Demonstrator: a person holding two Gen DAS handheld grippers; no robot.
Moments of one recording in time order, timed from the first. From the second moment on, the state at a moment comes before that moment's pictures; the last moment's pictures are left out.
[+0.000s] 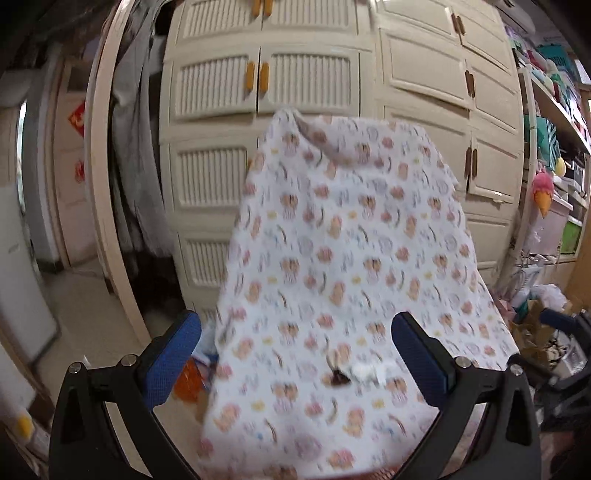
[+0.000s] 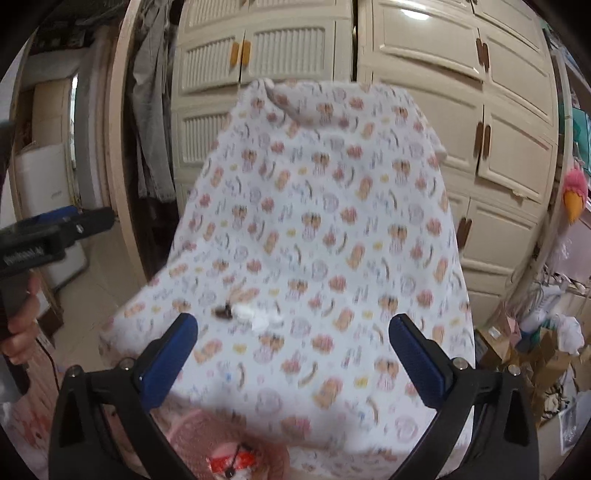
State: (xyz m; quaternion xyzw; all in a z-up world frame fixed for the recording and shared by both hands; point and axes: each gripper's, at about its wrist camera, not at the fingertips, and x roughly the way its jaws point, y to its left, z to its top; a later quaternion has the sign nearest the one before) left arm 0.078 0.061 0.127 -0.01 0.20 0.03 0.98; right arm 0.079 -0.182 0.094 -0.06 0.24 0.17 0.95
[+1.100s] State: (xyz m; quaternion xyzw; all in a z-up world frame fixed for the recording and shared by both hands) left arm 0.193 0.080 0.028 -0.10 0.41 0.00 0.91; right arm 0.180 -0.186 0.029 -0.04 0.32 0.08 0.94
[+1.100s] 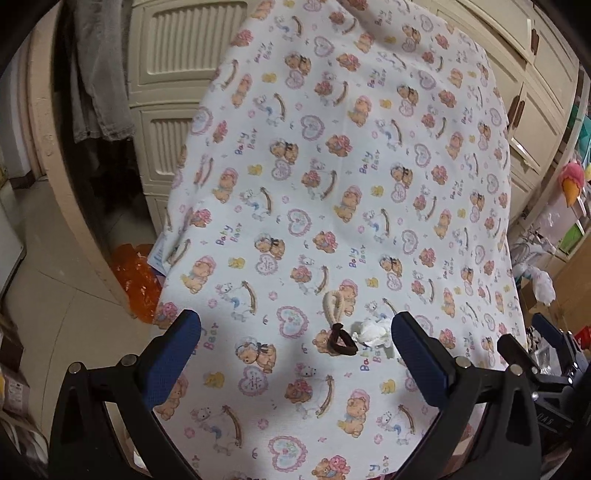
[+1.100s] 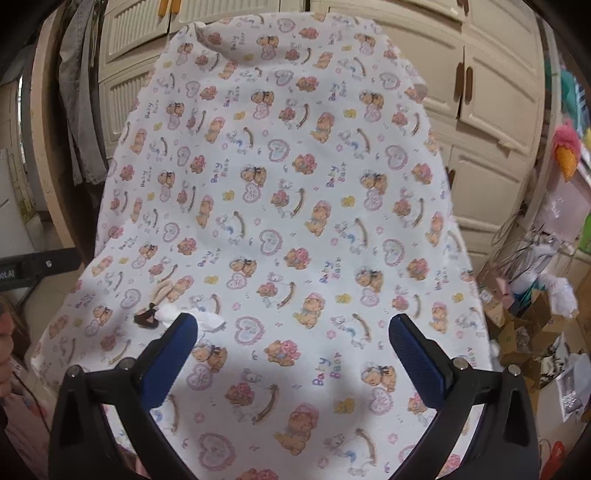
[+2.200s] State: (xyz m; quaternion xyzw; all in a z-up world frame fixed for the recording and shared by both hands) left arm 0.228 0.049 -0.015 -0.13 0.51 -0.05 0.85; right arm 0.200 -0.177 0.007 -0.01 0.39 0.14 0.91
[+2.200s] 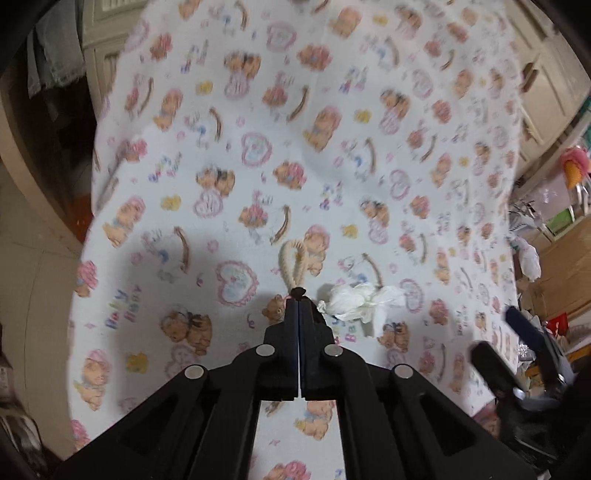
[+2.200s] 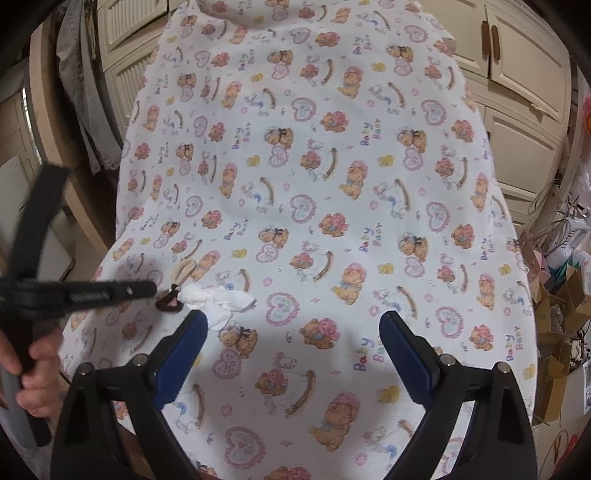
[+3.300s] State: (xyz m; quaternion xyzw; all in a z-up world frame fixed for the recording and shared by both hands) left arm 0.243 0.037 -0.043 -0.18 0.55 -0.04 0.82; right arm 0.222 -0.156 -0.014 0.02 0.41 0.17 0.89
